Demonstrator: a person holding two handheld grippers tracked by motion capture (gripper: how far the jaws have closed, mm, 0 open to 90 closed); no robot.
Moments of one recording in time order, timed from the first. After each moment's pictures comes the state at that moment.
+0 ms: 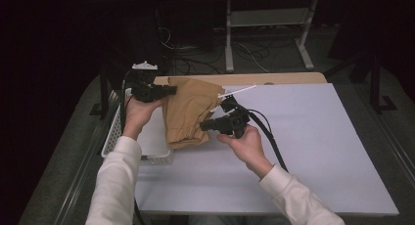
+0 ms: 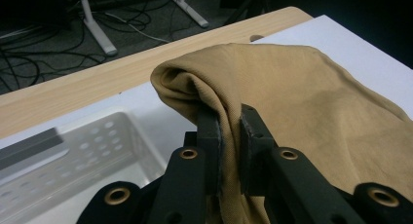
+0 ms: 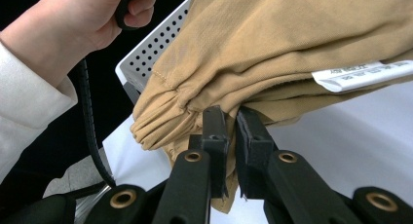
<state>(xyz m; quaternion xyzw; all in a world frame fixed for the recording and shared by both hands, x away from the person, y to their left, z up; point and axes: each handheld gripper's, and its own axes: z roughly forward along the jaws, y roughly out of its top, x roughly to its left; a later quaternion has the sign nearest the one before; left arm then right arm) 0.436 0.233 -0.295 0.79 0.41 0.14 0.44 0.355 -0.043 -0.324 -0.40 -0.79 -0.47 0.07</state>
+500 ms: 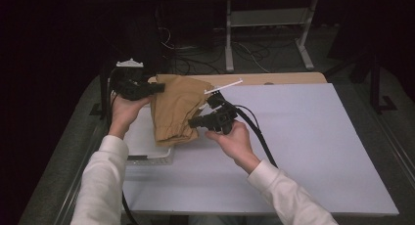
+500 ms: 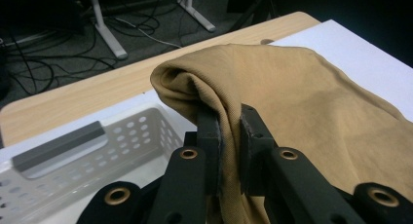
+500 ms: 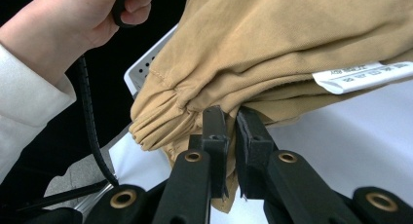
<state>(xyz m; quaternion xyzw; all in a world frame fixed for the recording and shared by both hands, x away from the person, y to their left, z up) 0.433 0.264 -0.282 0.78 0.41 0.15 0.45 0.361 -0.013 -0.313 -0.38 -0.79 -0.47 0.07</state>
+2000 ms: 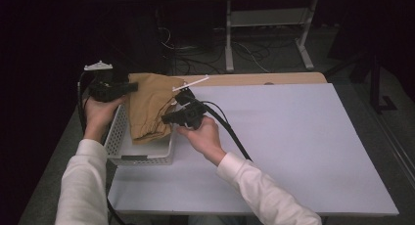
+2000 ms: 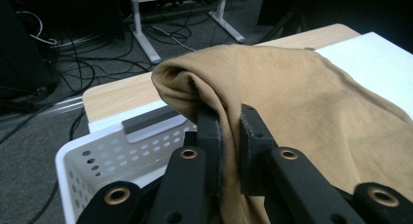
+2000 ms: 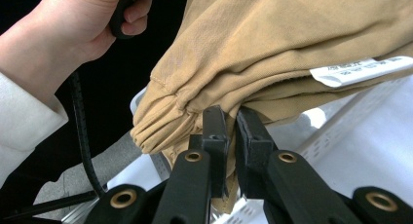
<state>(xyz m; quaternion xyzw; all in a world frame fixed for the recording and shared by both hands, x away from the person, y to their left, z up) 0.432 0.340 -0.286 0.75 0.45 0.19 0.45 0.379 0.061 -0.315 -0.36 -0.80 -0.48 0.06</state>
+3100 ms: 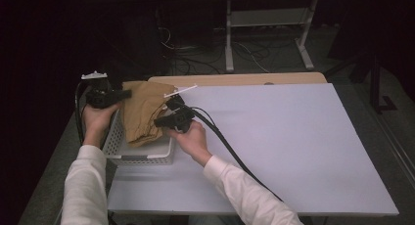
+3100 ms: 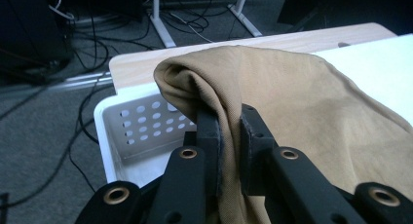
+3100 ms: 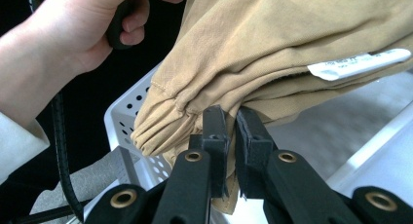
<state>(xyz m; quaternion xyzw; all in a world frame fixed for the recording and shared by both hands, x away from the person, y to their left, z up) 0.449 0.374 -0.331 0.73 0.50 0.18 0.44 0.400 0.094 -0.357 -0.37 -0.79 -0.48 0.07</state>
